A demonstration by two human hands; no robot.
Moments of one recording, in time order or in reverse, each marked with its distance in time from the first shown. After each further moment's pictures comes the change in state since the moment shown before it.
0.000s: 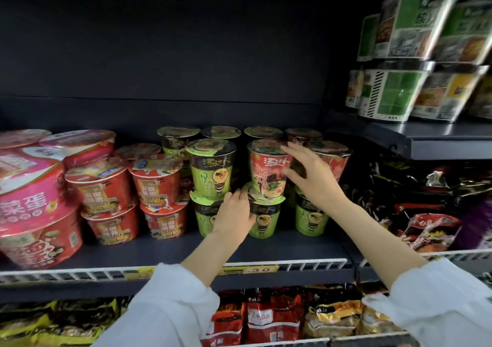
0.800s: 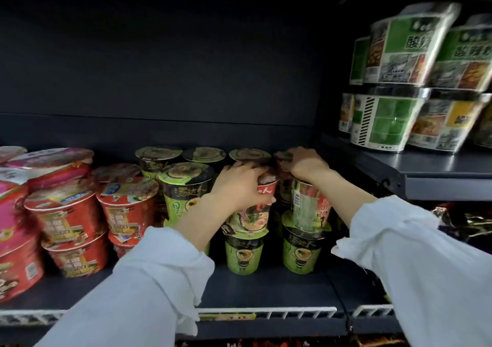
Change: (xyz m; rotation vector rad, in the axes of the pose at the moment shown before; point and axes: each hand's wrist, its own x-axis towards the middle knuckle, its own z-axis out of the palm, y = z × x) left_hand 0.097 0.036 -0.068 0.043 -0.001 0.141; right_hand 0.117 0.051 -0.026 -0.325 -0.255 0.300
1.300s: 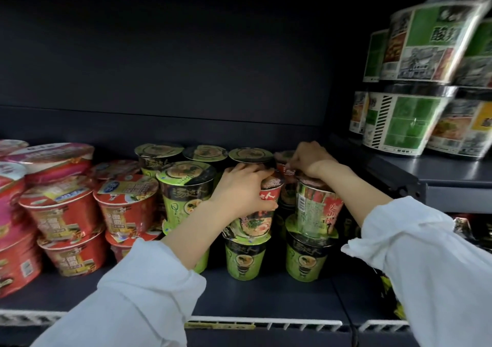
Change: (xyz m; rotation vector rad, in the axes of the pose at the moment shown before) left_hand 0.000 0.000 0.004 0.000 0.017 -0.003; right_hand 0.038 0.011 0.003 -0.003 -0.042 0.019
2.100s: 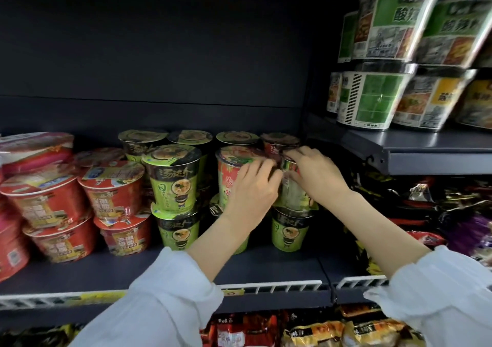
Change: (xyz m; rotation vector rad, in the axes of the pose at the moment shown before) left_hand -0.029 0.049 0.050 0.148 0.643 0.272; right_hand -0.108 0.027 0.021 -0.259 0.247 -0.196
